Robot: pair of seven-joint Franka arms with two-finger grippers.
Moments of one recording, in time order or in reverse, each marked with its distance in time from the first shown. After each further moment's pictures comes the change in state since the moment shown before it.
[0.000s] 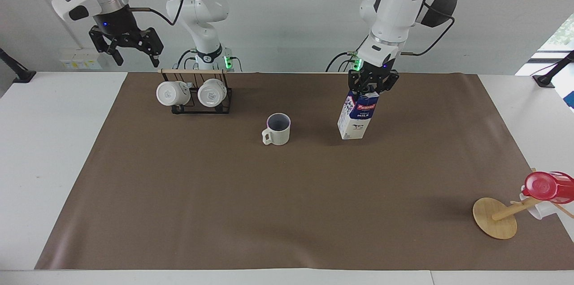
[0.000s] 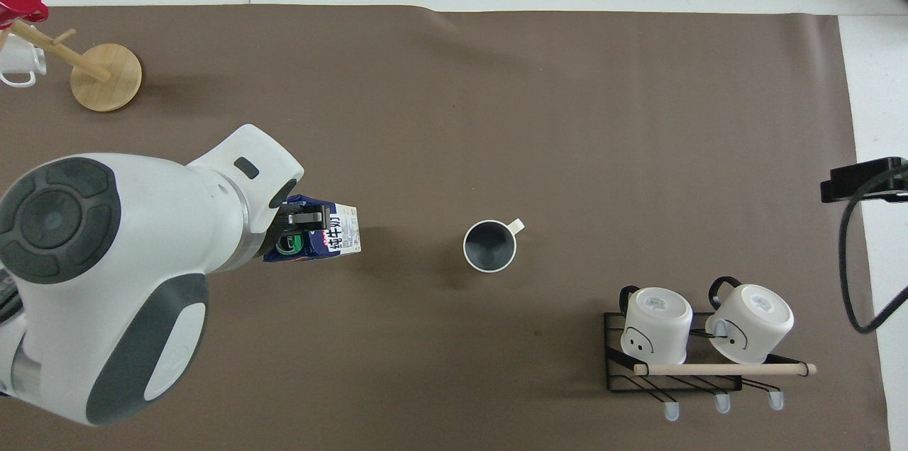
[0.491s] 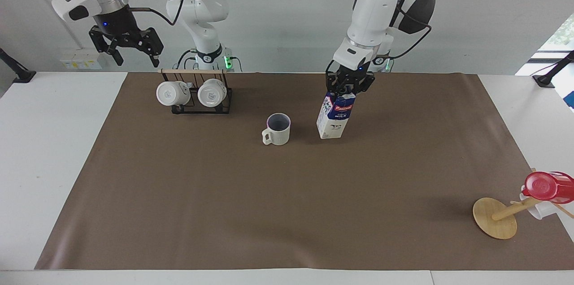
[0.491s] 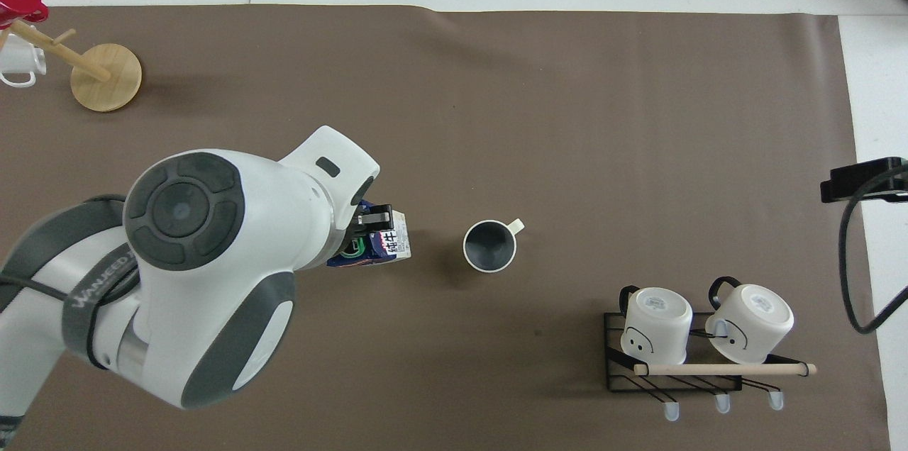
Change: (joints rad) left arm -0.115 0.114 -0.007 0.091 -0.007 0.000 -0.165; right arm 0.000 0.000 0.000 0.000 0.000 0.000 0.000
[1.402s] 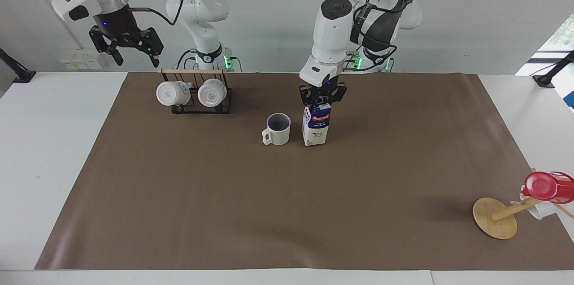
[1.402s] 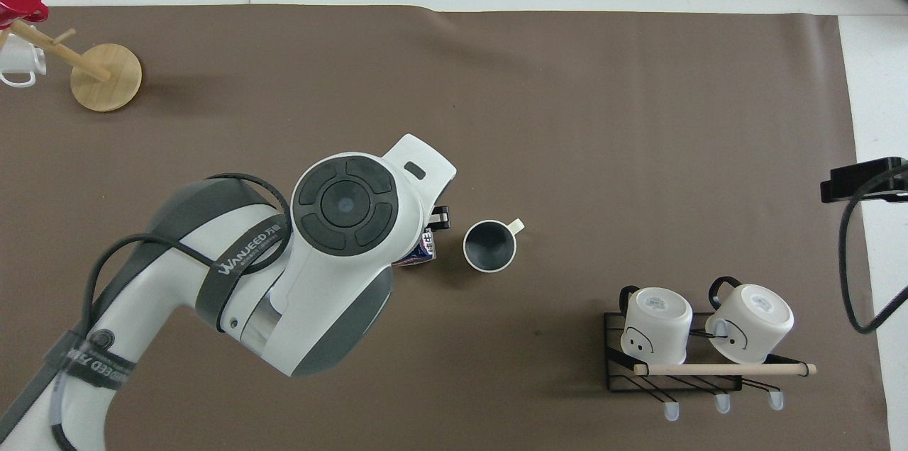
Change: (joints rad) left arm -0.102 0.139 0.002 0.082 0.100 -0.001 -0.145; right arm 0.000 0.000 0.000 0.000 0.000 0.000 0.000
